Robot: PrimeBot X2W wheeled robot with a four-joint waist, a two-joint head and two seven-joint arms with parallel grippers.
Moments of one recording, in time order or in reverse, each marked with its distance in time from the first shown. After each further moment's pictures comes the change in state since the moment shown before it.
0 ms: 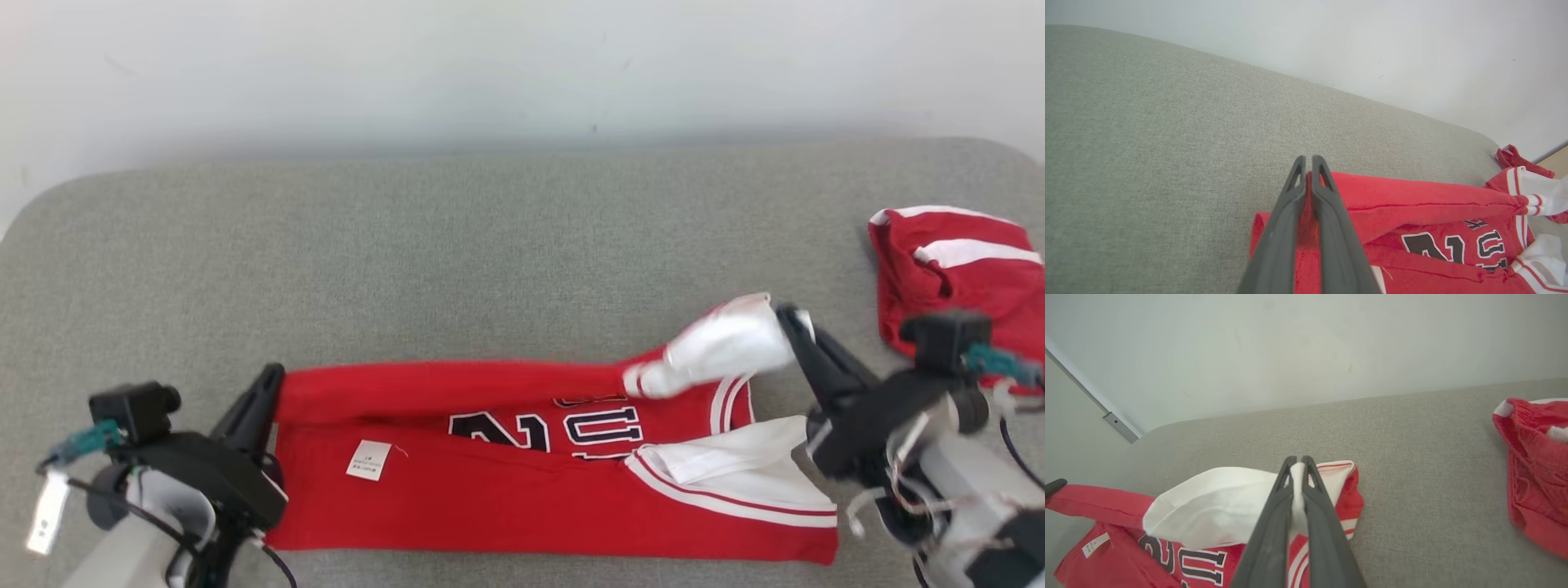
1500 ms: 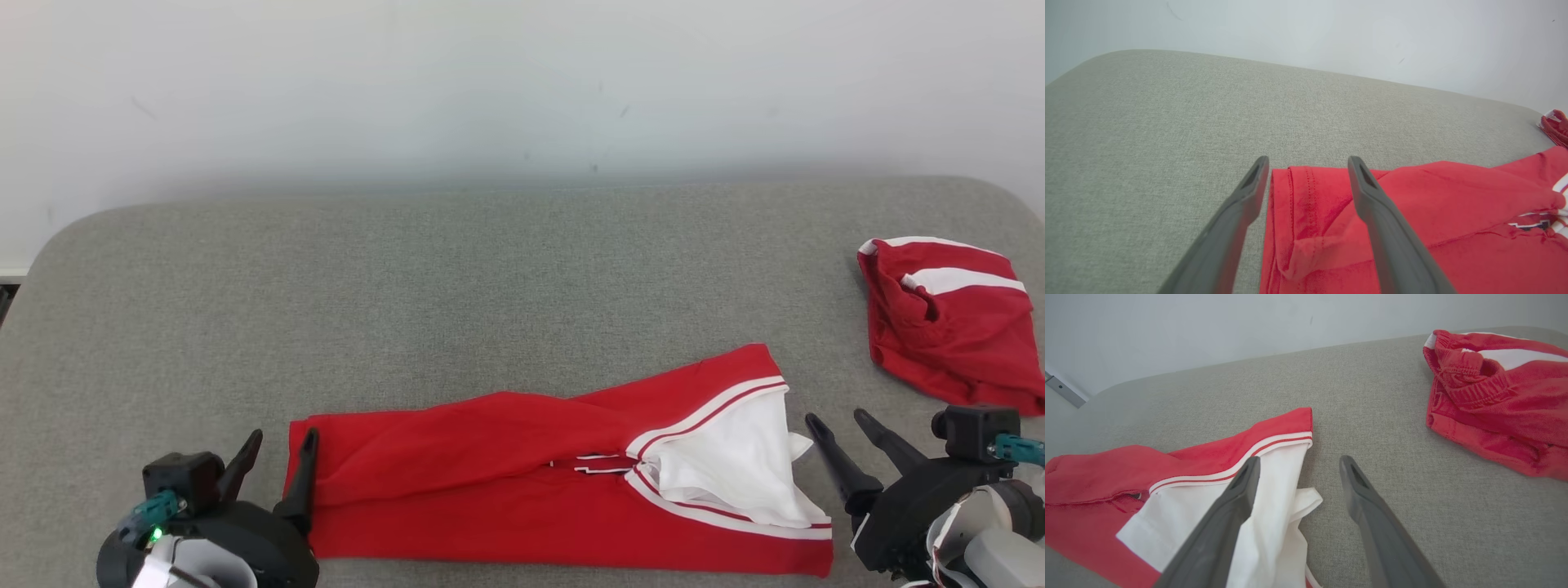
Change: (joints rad) left arm 0.162 -0.034 0.004 -0.097 0.192 0.221 -0.050; right arm 0.241 -0.136 0.010 -0.151 0.043 -0.139 0.056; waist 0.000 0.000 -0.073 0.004
